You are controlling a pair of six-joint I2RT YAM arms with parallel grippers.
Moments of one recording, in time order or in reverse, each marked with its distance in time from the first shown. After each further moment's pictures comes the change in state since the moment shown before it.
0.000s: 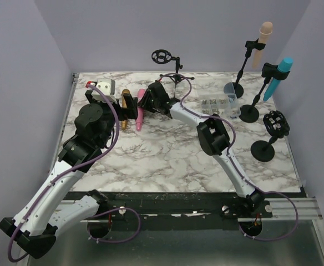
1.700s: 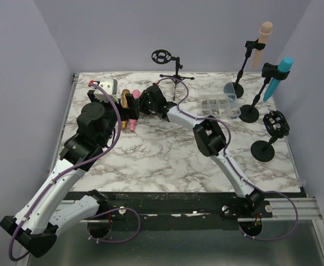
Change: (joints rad) left arm 0.010 0.019 0.000 -0.010 0.023 -0.008; right arm 0.016 0.074 0.031 0.130 -0.060 0.126
